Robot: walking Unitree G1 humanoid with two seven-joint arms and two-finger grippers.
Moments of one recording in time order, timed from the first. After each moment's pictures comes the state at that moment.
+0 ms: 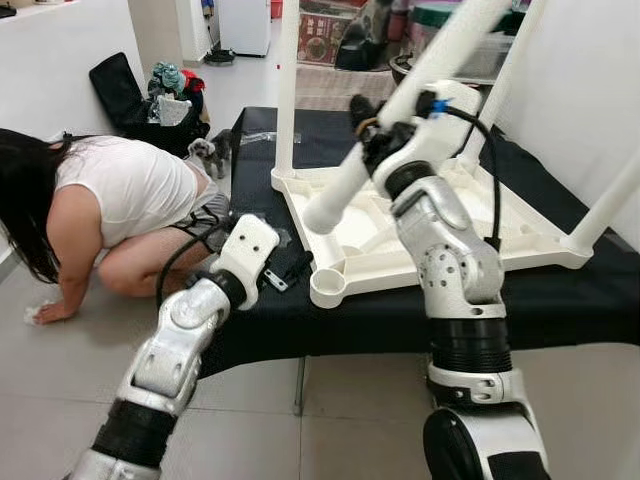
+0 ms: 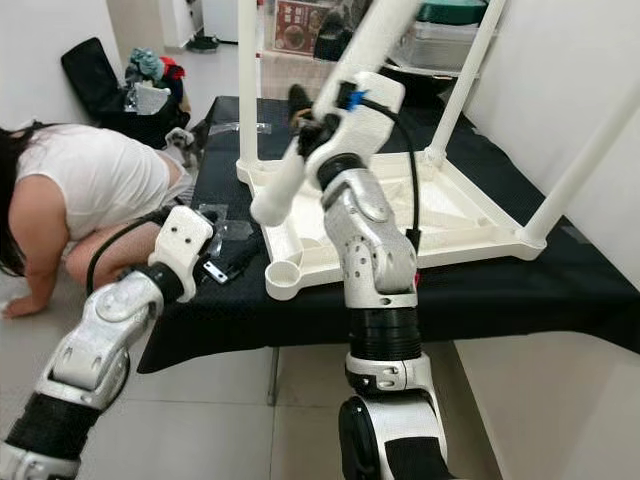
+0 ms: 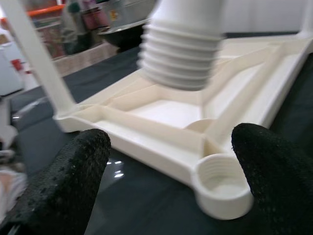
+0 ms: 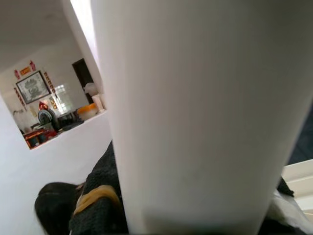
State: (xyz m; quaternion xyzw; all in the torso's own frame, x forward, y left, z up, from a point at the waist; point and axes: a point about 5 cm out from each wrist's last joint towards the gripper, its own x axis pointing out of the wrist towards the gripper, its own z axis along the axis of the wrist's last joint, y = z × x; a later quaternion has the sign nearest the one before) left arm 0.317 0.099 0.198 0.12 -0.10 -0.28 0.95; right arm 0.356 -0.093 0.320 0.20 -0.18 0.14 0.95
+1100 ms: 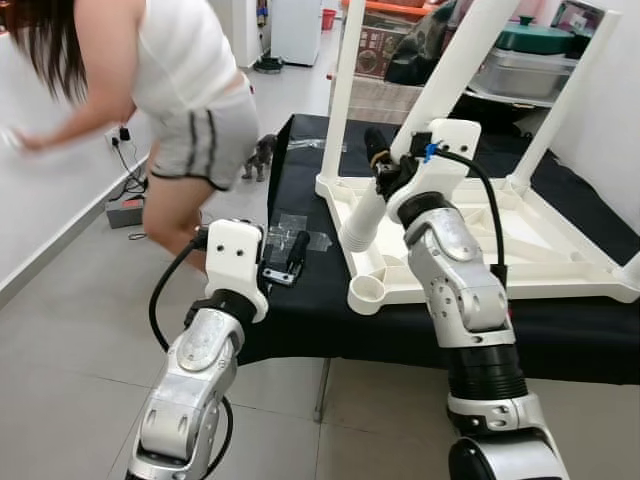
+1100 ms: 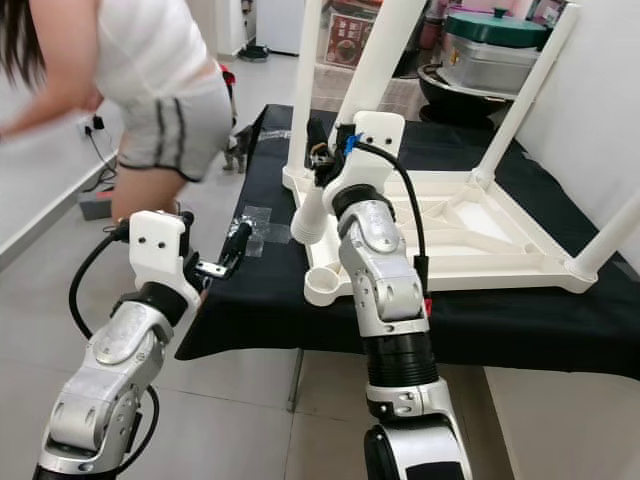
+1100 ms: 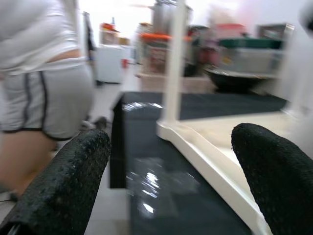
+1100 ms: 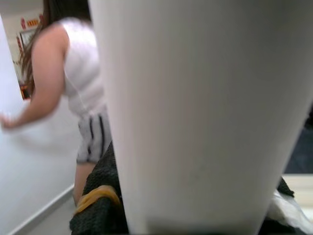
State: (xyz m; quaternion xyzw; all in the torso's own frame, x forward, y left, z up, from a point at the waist) left arm 0.279 0.118 0.236 -0.02 -0.16 -0.09 0.98; right arm 0.348 -0.116 0.272 0.07 -0.17 0.10 0.98
